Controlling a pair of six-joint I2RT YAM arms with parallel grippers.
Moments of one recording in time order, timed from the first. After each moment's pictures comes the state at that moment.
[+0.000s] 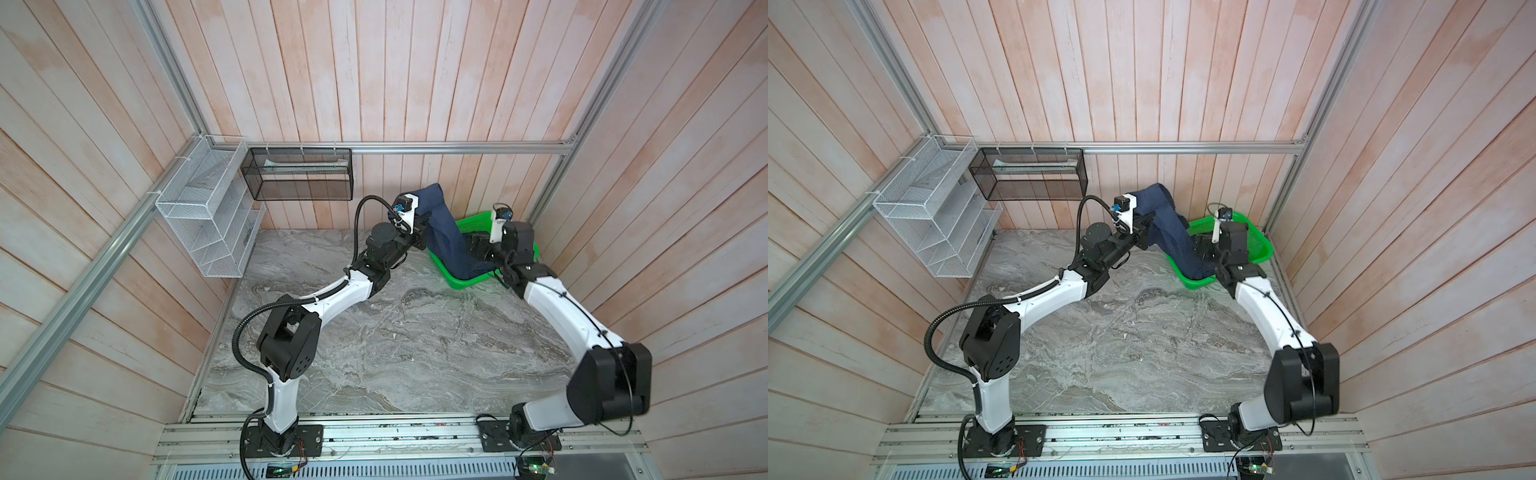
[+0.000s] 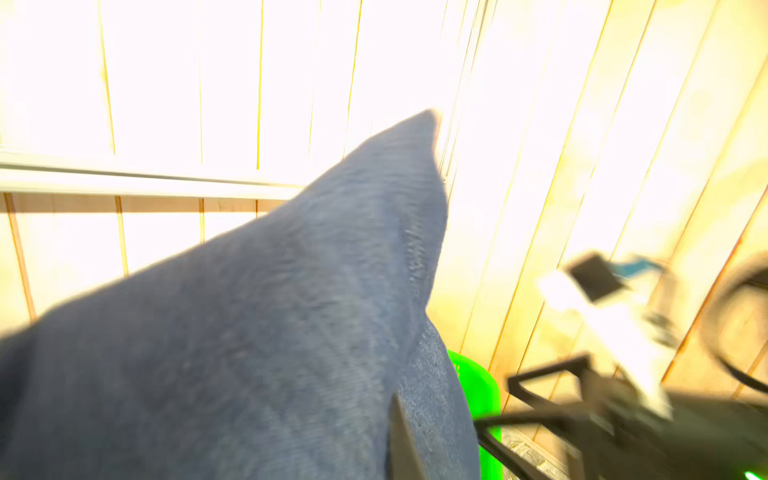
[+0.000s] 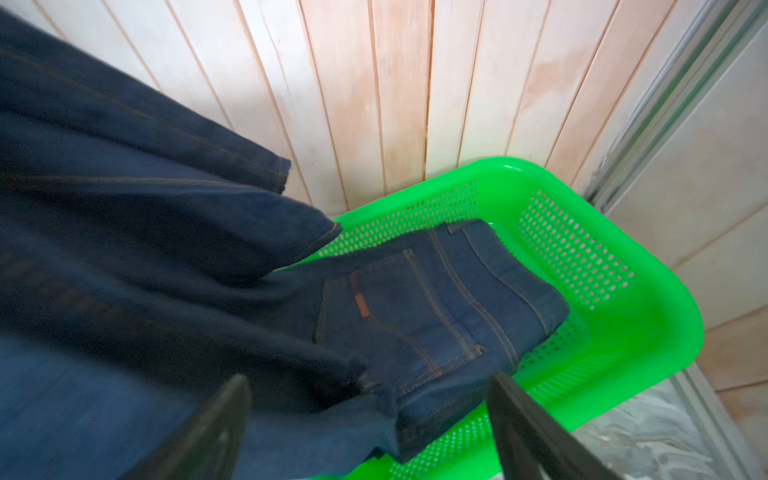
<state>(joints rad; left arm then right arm) -0.65 1.96 1.57 0.57 0.11 -0.17 0.18 1.37 1.02 0.00 0.00 0.12</state>
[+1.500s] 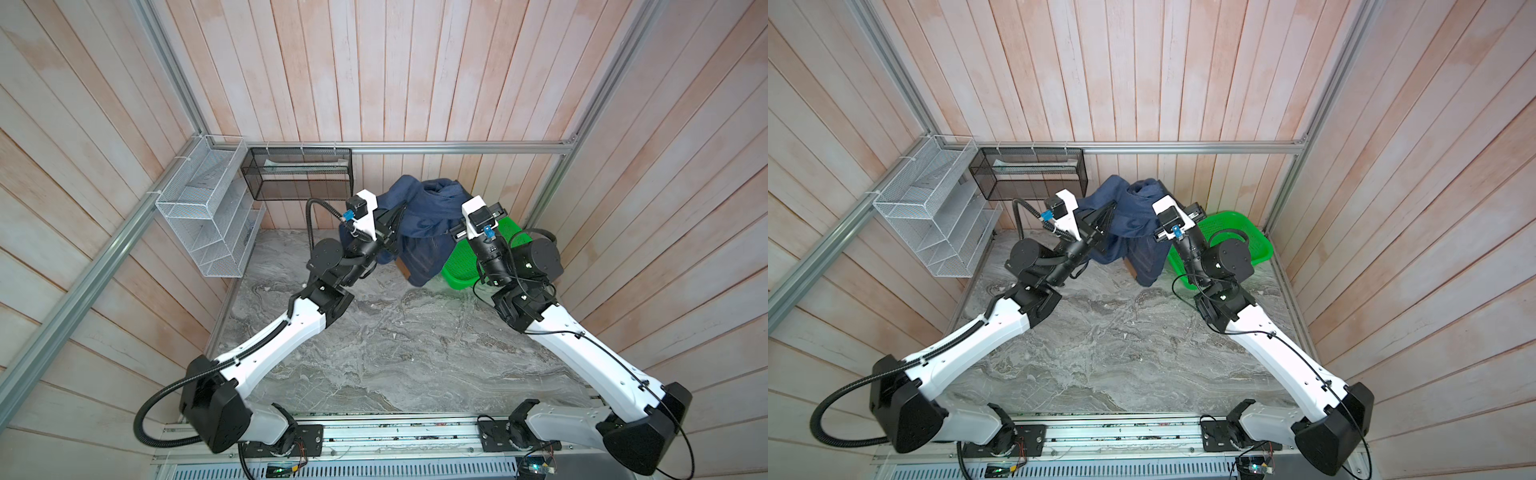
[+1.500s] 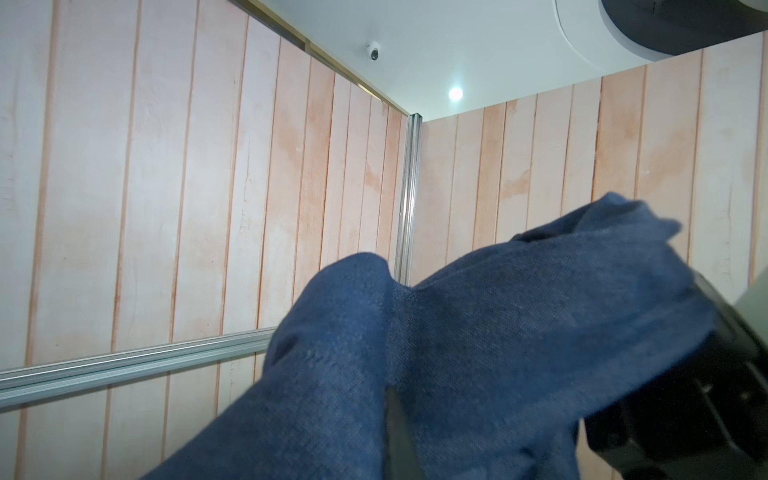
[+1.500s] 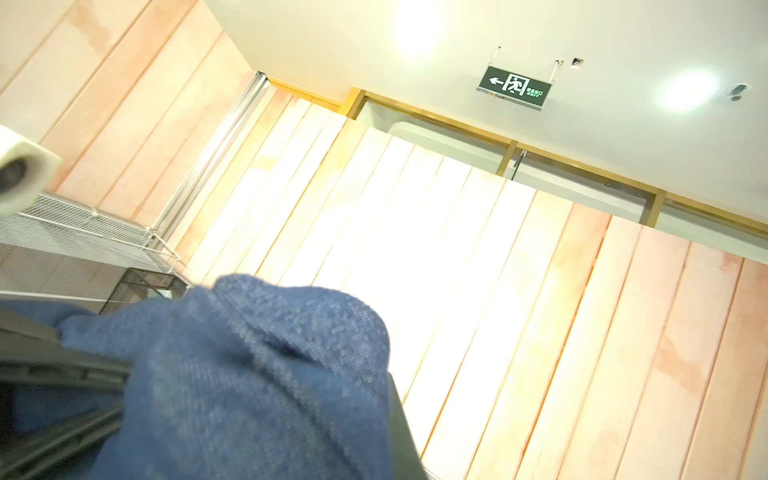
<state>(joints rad) -0.66 1.34 1.18 0.64 0.10 -0.13 0.70 1.20 1.22 0.53 0.05 -0.62</state>
